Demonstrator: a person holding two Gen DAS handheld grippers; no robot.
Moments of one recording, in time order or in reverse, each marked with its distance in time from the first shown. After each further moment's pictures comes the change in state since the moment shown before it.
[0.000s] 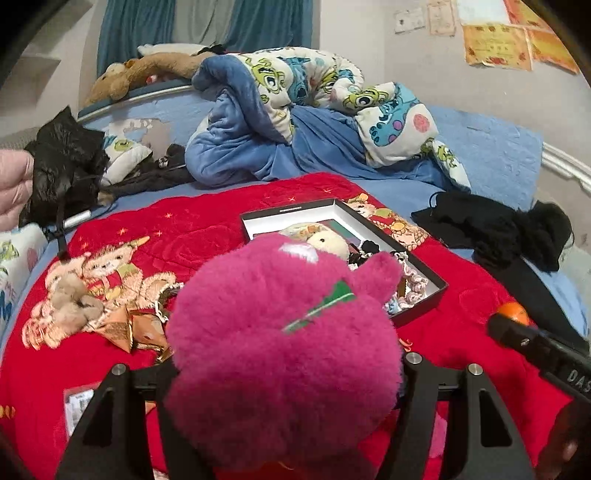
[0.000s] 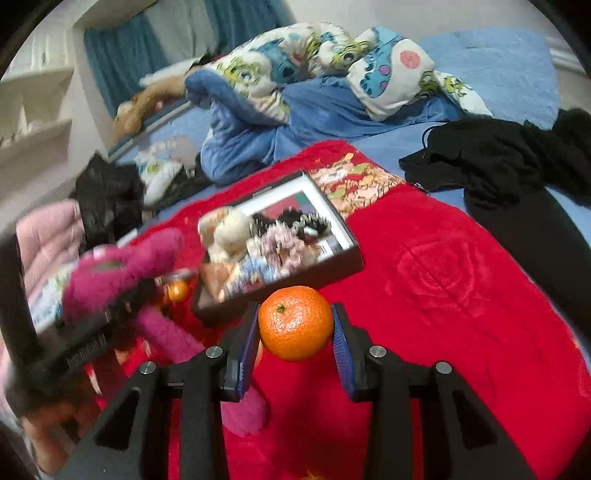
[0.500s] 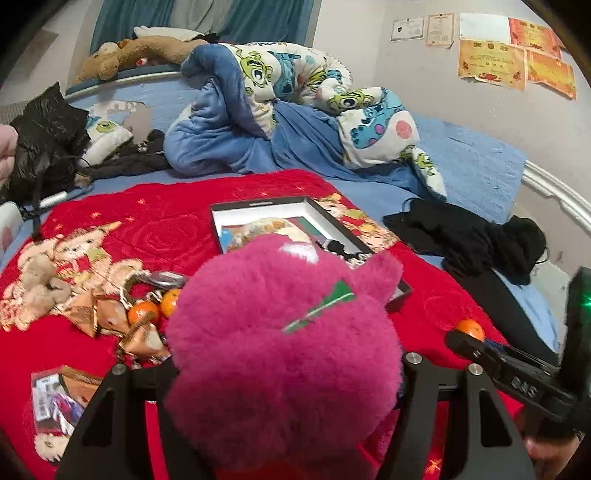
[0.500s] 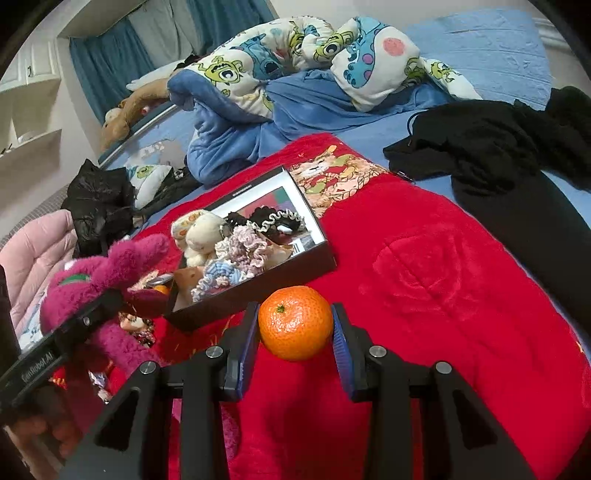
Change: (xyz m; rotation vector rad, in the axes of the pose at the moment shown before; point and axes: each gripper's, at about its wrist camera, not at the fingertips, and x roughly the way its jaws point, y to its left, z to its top) left arm 0.001 -0.020 0.004 -0.048 0.013 -0.101; right arm 0.017 -0.032 0.004 0.010 0.050 -0.023
